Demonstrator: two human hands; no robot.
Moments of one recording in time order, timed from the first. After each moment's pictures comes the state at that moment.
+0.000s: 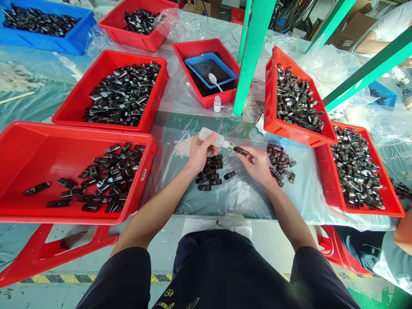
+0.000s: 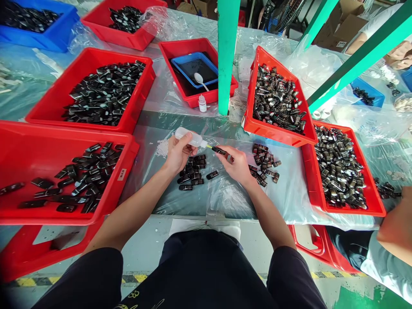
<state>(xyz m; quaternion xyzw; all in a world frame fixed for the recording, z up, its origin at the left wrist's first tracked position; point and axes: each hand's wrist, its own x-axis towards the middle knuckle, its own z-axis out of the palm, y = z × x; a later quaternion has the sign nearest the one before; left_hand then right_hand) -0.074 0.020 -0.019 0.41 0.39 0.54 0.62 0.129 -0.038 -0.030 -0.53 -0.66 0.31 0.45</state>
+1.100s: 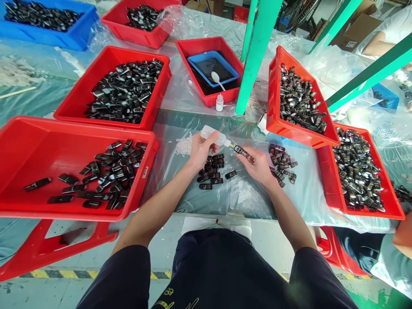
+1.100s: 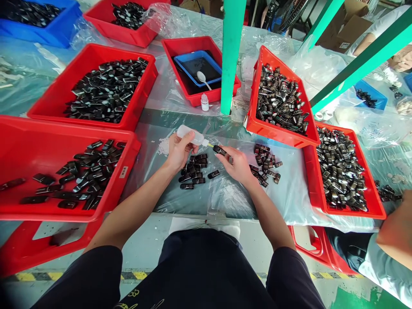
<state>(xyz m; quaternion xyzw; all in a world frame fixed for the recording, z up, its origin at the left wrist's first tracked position) -0.076 0.024 -0.026 0.42 0.39 0.55 0.61 0.134 -0.035 -0.035 -0.52 -0.71 0.28 0.39</state>
